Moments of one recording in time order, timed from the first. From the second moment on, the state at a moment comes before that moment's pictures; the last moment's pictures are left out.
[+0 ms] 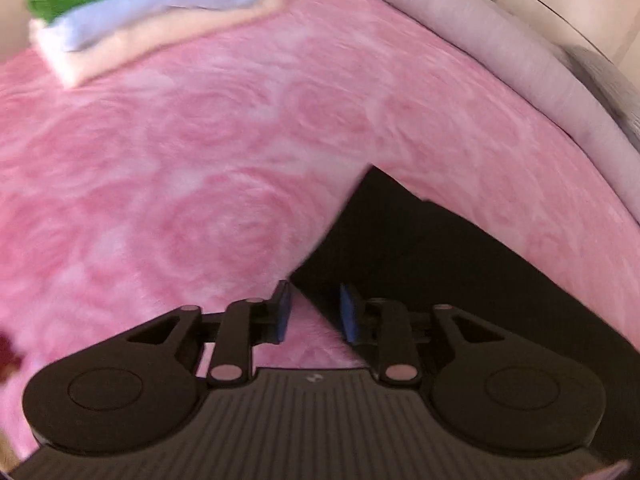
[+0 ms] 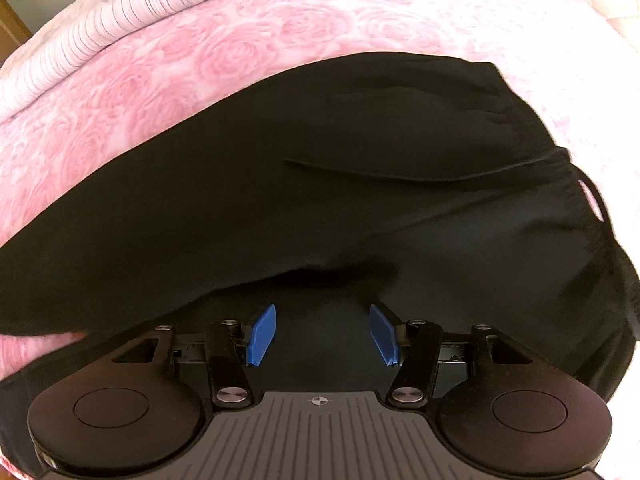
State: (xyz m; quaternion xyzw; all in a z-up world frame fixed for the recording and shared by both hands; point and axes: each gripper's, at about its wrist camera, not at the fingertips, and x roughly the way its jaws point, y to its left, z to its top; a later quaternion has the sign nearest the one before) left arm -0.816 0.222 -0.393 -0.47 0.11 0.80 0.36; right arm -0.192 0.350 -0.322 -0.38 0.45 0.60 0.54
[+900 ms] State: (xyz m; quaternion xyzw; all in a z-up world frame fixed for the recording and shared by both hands) left arm -0.433 0.161 -0.348 -0.60 0.10 0.66 0.45; right arm 0.067 0.269 -0.339 -0.53 0.19 0.68 0.47
